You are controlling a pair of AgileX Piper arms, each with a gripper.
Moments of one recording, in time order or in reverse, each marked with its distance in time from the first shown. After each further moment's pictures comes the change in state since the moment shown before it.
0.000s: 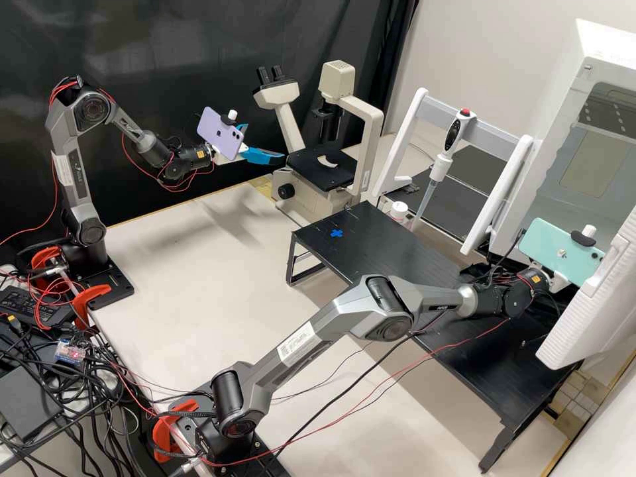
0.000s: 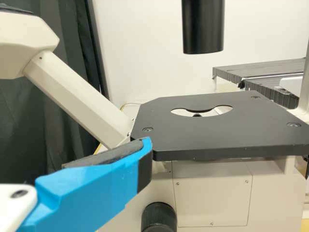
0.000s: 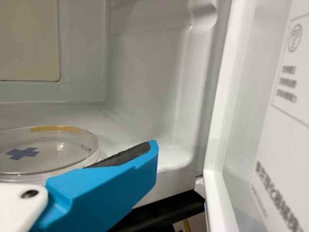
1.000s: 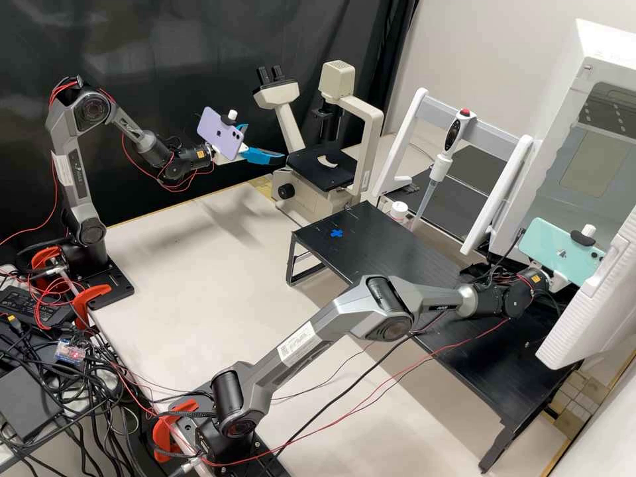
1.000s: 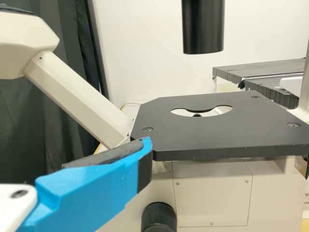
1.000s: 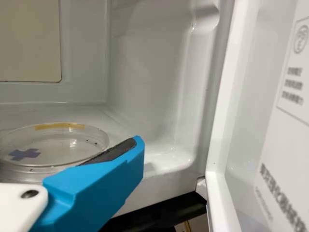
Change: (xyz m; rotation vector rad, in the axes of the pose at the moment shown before) left arm 0.000 0.000 0.000 0.000 0.000 0.000; right arm 0.000 0.000 0.000 0.000 0.000 0.000
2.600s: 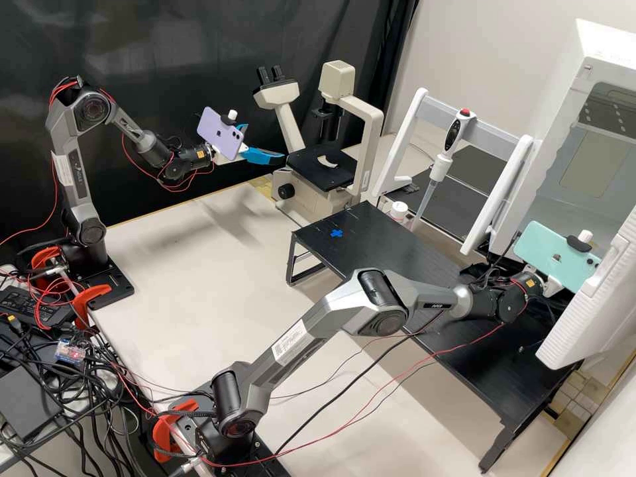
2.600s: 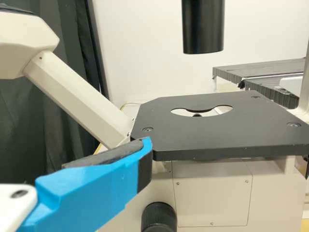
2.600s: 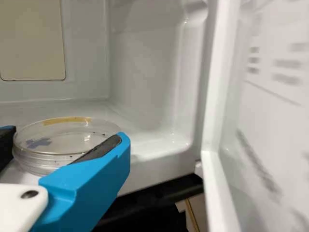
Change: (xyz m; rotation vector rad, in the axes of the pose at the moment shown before) left arm 0.000 0.000 0.000 0.000 0.000 0.000; right arm -0.030 0.010 0.001 0.047 -0.012 -0.014
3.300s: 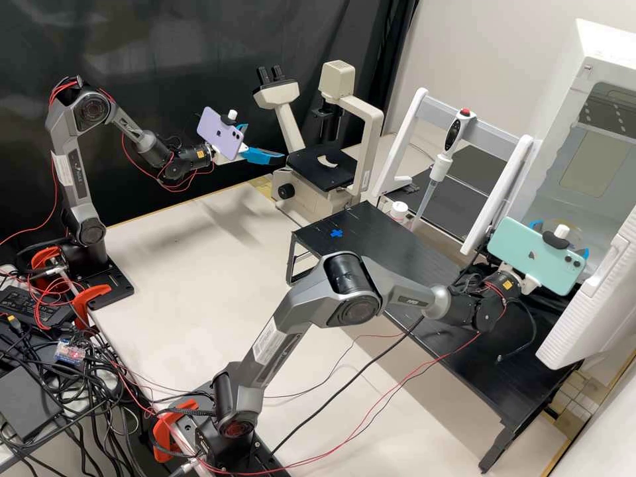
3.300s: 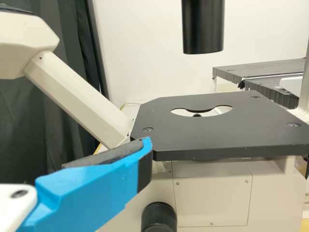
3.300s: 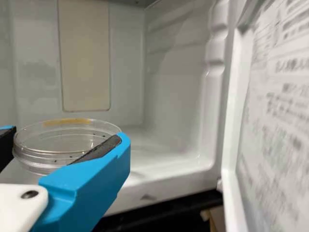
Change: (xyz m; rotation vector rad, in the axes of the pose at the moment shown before) left arm 0.000 0.000 0.000 0.000 0.000 0.000; right arm -0.073 0.006 -0.028 0.024 0.124 -0.034
